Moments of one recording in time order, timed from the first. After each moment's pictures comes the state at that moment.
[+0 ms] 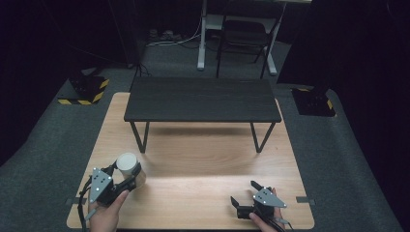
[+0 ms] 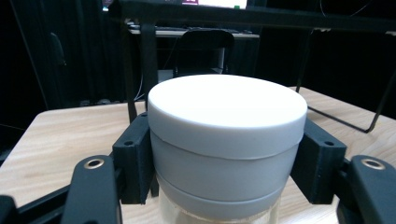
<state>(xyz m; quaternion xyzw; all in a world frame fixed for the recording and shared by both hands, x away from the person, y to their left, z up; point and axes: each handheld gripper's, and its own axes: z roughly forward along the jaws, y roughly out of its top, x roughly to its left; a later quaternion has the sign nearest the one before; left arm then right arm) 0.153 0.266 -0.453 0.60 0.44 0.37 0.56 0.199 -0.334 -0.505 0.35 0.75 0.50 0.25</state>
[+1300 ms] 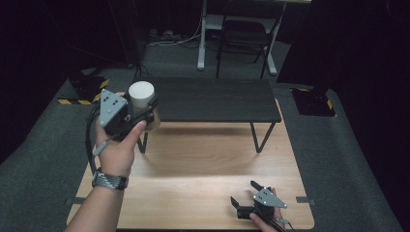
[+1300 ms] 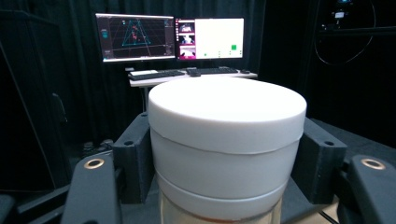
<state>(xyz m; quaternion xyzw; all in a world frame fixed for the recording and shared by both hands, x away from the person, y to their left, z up) 0.240 0.201 -0.269 0.59 0.41 0.41 0.57 0.200 -0.336 -0.507 0.35 0.75 0.50 0.24</state>
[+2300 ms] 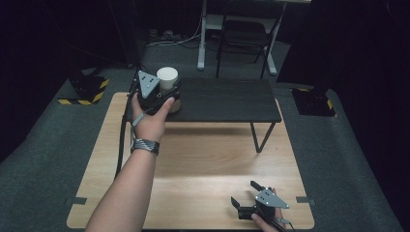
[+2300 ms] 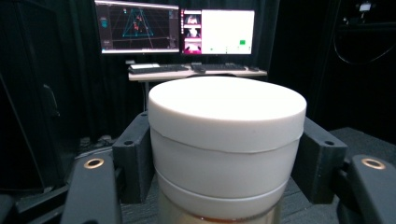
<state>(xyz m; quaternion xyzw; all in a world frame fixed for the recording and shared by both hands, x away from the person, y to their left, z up) 0.333 0.156 -0.305 0.58 0.43 0.41 0.56 0.200 -0.343 -0.511 0.35 0.74 0.52 0.23</state>
